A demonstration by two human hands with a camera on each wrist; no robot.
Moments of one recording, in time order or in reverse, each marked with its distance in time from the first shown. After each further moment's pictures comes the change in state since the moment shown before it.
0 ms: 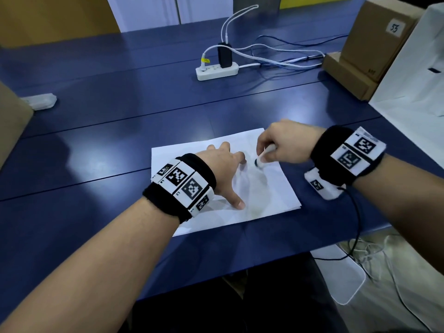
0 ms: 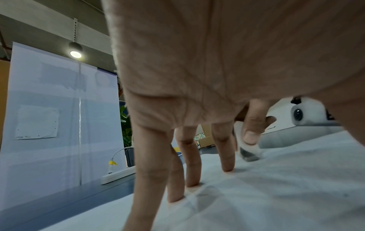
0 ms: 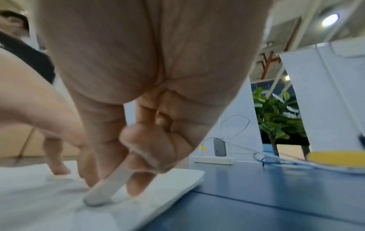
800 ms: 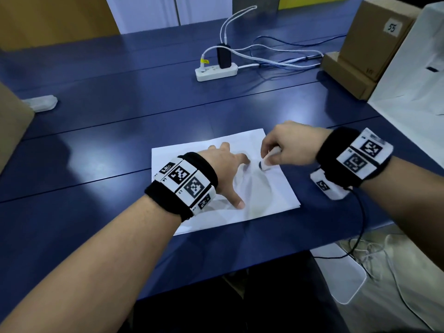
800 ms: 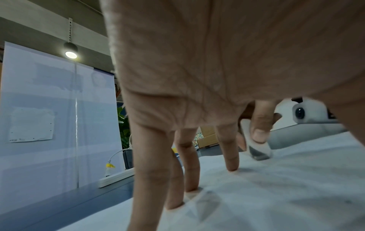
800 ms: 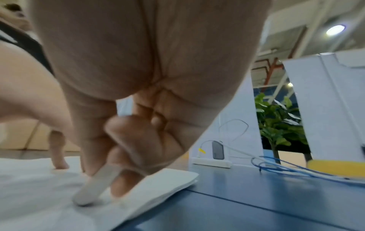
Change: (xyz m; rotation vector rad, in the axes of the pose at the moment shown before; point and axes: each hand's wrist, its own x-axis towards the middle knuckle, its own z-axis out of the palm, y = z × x) left_hand 0.001 0.005 -0.003 0.038 -0.029 -0.011; right_hand -0.011 0.005 0.002 0.014 0.001 0.024
